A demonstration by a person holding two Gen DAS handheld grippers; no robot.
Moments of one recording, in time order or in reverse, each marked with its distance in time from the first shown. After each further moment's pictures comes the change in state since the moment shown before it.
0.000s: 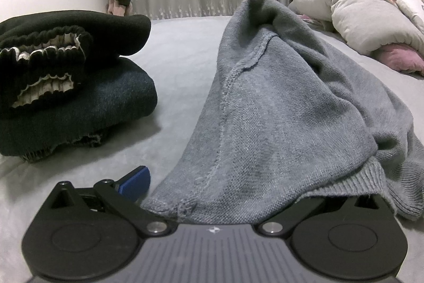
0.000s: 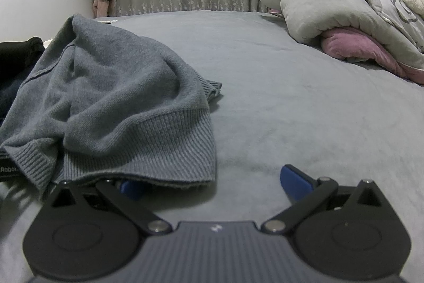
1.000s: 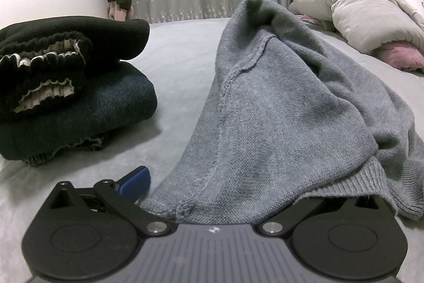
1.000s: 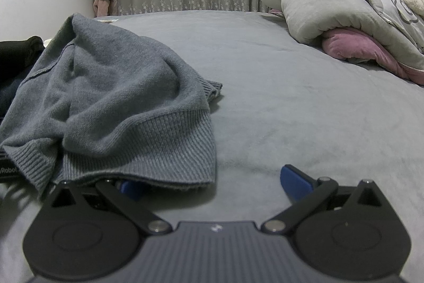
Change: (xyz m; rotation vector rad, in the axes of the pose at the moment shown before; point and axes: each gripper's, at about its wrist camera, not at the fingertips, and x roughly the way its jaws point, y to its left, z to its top) left arm -0.004 -0.007 -0.003 0.031 -0.013 0.025; right arm -0.001 -0.009 0.004 -0.001 0.002 0.001
